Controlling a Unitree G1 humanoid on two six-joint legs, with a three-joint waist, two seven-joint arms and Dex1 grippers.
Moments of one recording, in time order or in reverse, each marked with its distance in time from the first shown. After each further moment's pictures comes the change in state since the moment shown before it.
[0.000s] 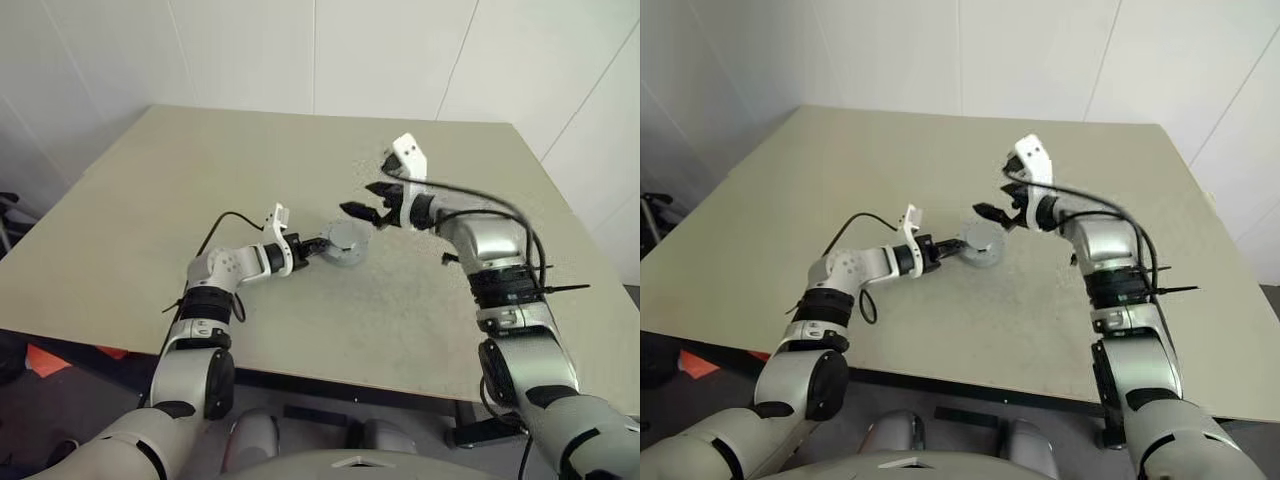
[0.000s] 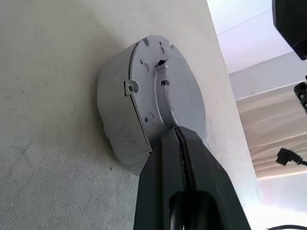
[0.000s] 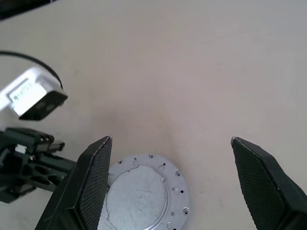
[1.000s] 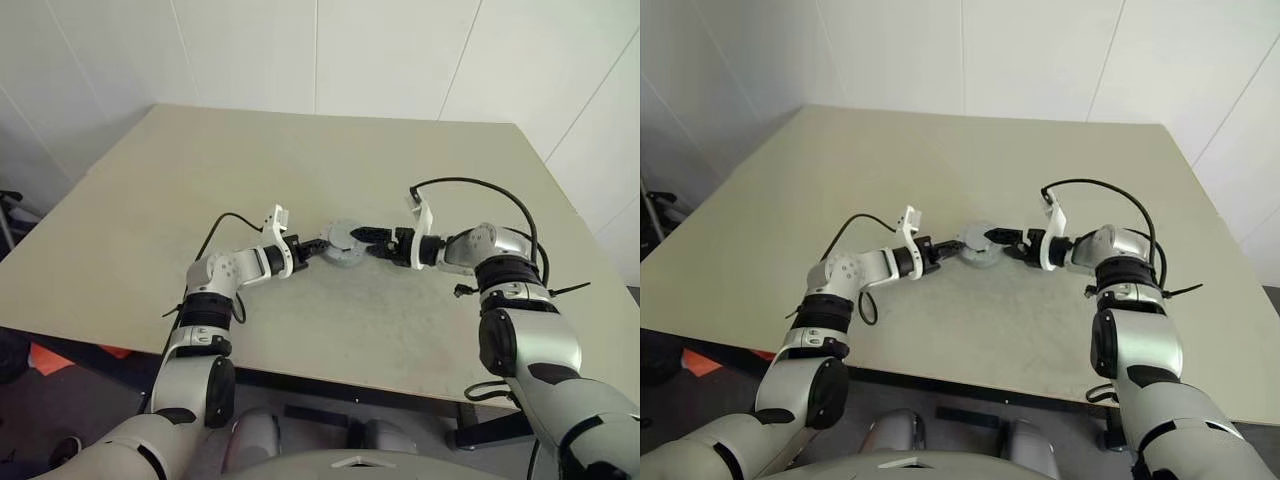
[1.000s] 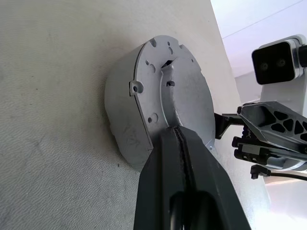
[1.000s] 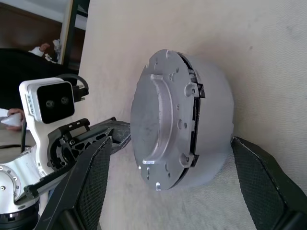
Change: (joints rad) left arm 0.038 -0.007 -0.005 -0.067 0.000 0.000 0.029; right arm -0.088 0.037 -0.225 0.585 0.185 0.379 0.055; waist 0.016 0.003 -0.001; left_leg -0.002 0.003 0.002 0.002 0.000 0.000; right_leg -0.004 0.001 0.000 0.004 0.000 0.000
